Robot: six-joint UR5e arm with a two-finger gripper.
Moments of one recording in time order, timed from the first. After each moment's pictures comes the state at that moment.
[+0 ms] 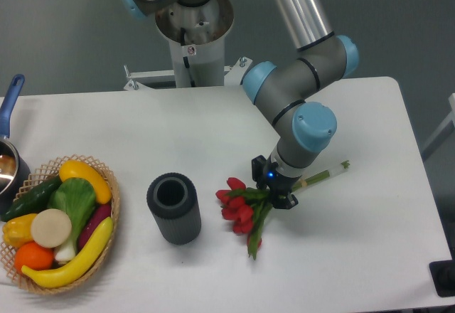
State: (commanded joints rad) arm 2.62 -2.01 -1.65 -1.02 1.34 1.56
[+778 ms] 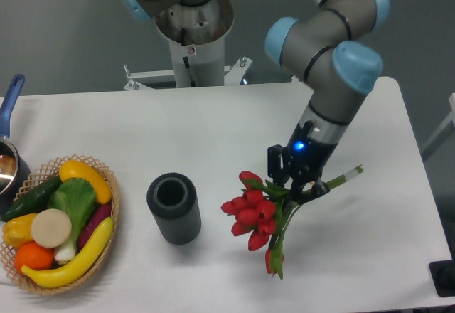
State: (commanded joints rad) arm 2.71 -1.91 -1.56 -1.02 0.72 1.42
